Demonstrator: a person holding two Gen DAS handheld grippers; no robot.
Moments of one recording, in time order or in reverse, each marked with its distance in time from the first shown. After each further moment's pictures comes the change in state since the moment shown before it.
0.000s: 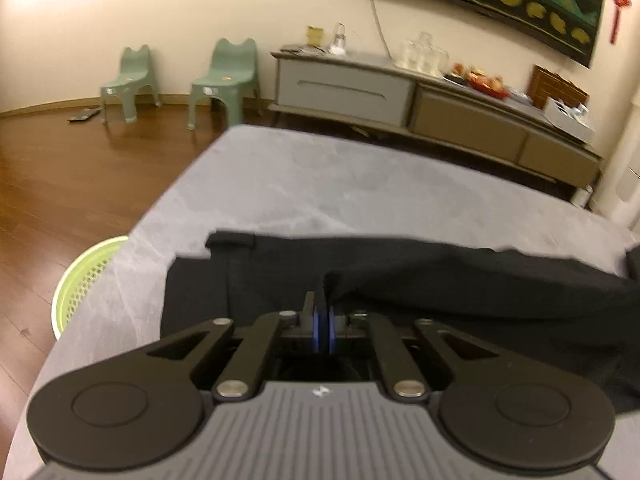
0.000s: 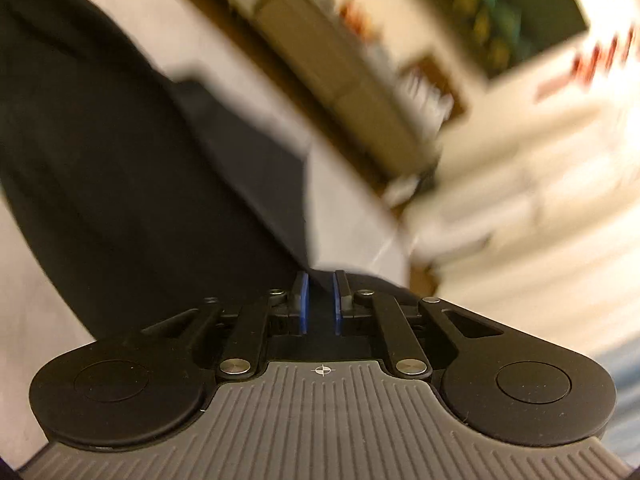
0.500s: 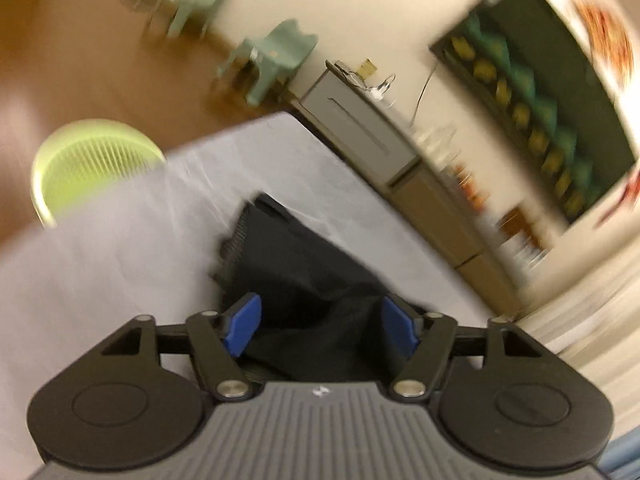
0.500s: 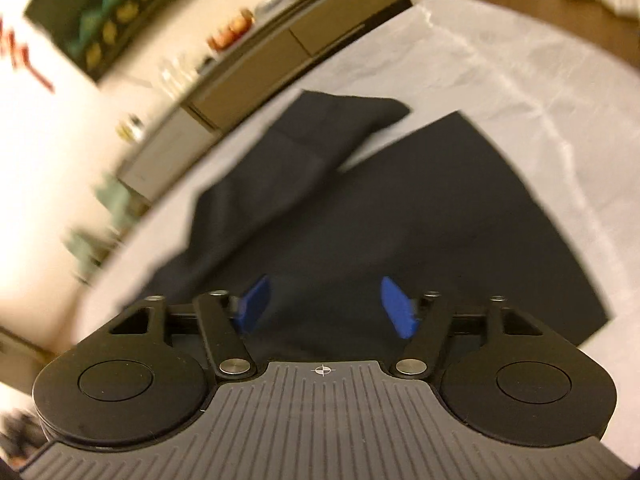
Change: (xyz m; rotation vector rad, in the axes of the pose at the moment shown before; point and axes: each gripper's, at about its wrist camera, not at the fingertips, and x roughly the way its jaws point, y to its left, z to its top) left arm -0.059 0.094 -0.037 -0.603 -0.048 -0.304; right arm 0.058 -0.047 -0.131 1.322 -0.004 0.737
